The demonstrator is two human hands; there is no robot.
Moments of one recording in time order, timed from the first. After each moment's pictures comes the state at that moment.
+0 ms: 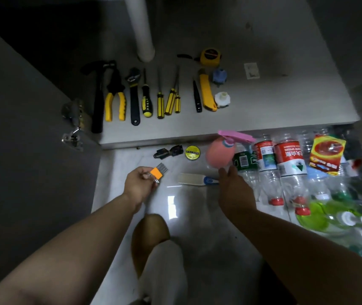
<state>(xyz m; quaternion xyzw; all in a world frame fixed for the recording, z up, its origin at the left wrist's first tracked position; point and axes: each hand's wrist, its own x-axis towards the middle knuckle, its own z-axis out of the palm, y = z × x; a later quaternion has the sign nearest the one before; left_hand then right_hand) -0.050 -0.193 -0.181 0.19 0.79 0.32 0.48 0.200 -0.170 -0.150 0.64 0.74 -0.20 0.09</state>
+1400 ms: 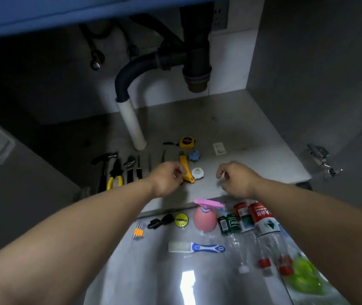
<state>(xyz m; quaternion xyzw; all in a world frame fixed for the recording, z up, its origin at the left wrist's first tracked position) 0.028 -0.033 0.012 0.65 0.66 0.12 0.37 0.264 -0.009 0.004 0.57 0.77 -0.28 0.00</state>
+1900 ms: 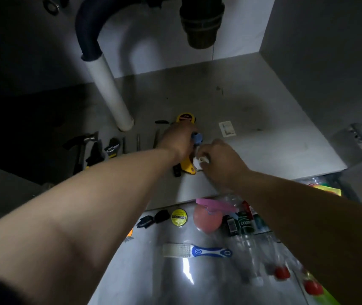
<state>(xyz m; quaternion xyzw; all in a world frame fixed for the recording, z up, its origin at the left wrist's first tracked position) 0.051 0.082 -0.062 0.74 0.64 0.09 0.19 0.203 0.042 -0.078 0.55 0.80 -0.22 -0.11</state>
